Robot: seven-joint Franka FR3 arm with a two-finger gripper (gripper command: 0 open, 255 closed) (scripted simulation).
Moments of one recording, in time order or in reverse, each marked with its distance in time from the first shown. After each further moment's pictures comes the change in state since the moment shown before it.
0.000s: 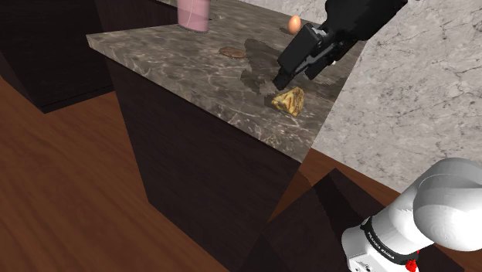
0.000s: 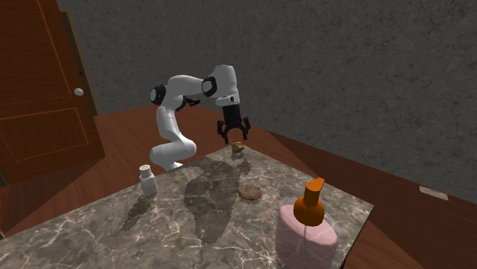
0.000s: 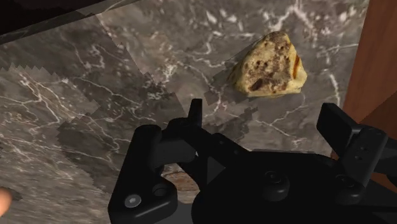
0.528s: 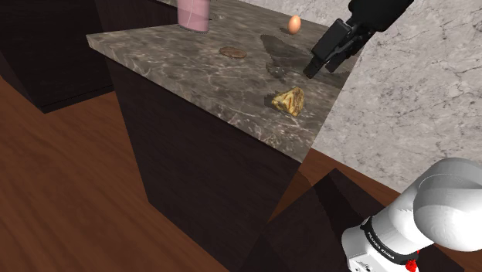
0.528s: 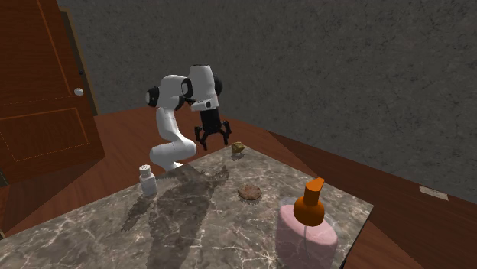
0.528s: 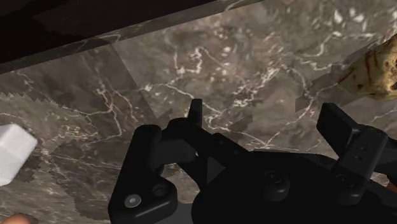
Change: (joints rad) arm 0.006 -0.033 -0.234 -0.069 -0.019 -0.061 -0.207
